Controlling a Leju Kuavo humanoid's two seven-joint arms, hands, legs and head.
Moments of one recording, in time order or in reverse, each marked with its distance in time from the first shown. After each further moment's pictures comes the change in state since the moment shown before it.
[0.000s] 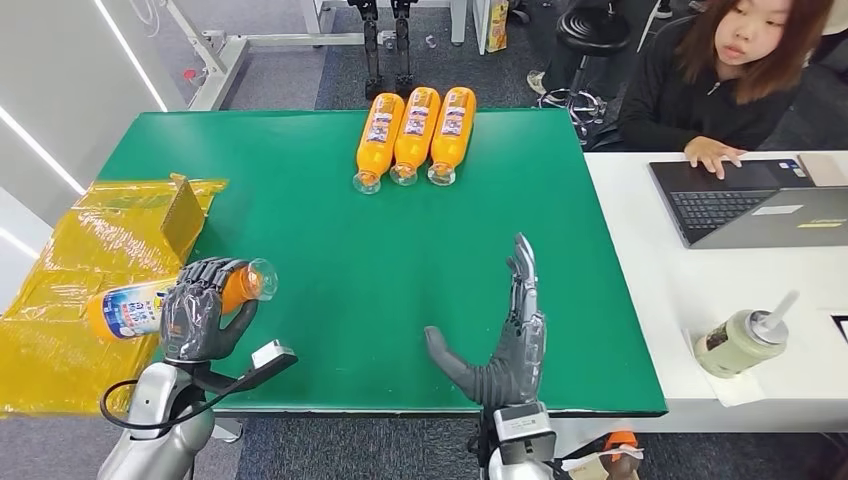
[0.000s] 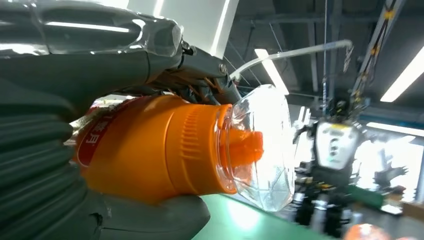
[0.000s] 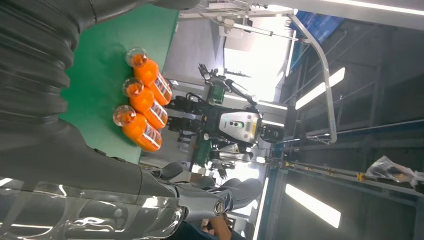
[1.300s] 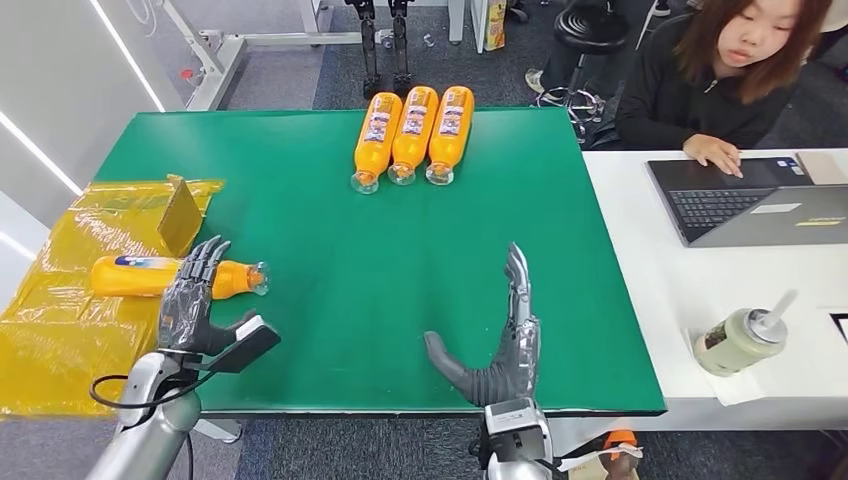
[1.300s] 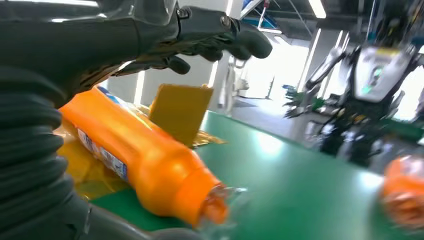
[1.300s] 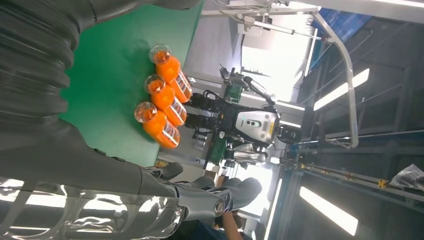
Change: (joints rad) left arm -0.011 -0.010 0.083 0.056 0.288 -0.219 -0.181; right arm 0.013 0.000 -0.020 0.057 0.018 0.000 0.000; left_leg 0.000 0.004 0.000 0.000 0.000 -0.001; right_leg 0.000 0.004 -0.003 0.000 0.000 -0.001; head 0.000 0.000
